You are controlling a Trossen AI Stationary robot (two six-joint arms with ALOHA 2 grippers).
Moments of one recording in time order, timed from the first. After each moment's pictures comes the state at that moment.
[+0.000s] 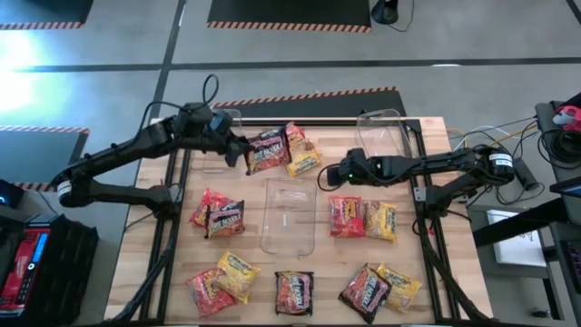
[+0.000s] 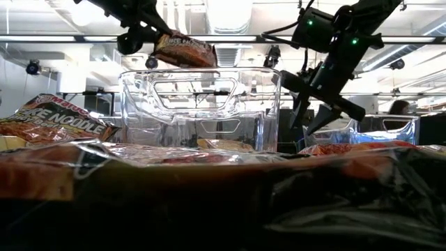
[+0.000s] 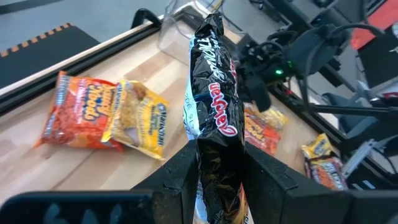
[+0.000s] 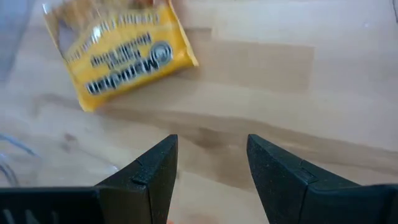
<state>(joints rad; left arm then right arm) 0.45 1.04 1.05 -0.51 0.22 -0.43 -0.18 1.39 0.76 -0.34 0.34 1.14</state>
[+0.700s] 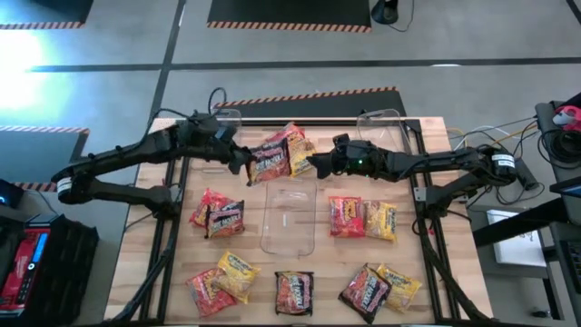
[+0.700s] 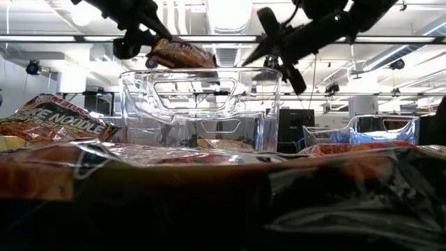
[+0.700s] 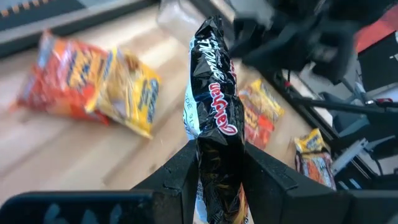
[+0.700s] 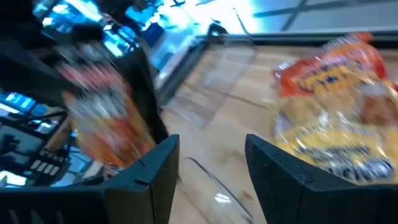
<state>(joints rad) 0.36 1.04 0.99 -0.52 0.17 -0.58 -0.20 1.37 0.82 0.24 0.16 0.81</state>
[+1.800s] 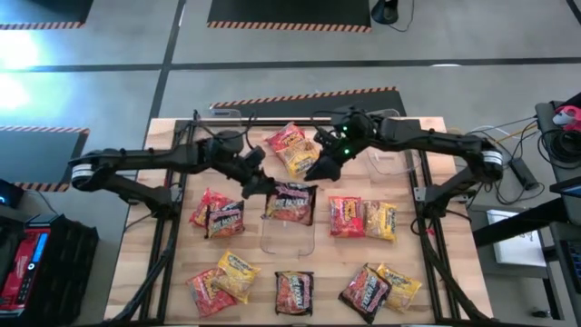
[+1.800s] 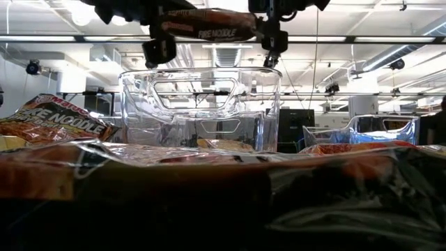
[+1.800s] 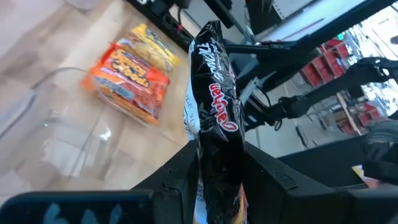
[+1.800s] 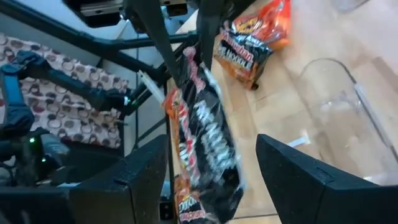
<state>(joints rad) 0.19 1.25 0.95 -0.13 0.52 -0.65 -0.29 1.49 1.37 -0.47 -0.67 0.56</state>
